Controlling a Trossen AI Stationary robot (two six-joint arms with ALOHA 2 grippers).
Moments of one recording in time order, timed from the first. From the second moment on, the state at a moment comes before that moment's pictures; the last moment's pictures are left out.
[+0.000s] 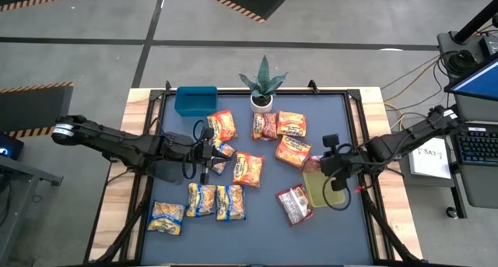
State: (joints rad) left arm -0.12 1.08 0.59 0.16 -0.12 0.09; right arm 0.41 0.95 0.77 -0.86 0.40 0.00
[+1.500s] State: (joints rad) left arm -0.12 1.08 0.59 0.17 -0.12 0.10; right arm 0.42 1.23 1.19 -1.50 0.03 0.82
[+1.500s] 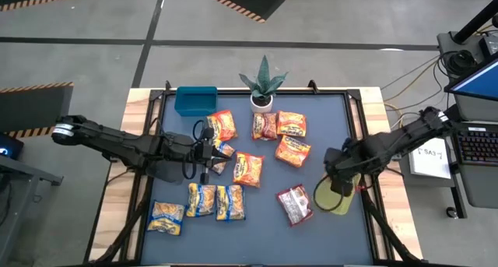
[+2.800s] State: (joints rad) left arm -0.12 1.08 0.59 0.19 -0.12 0.14; right arm 0.42 1.32 0.82 -1.03 0.42 0.29
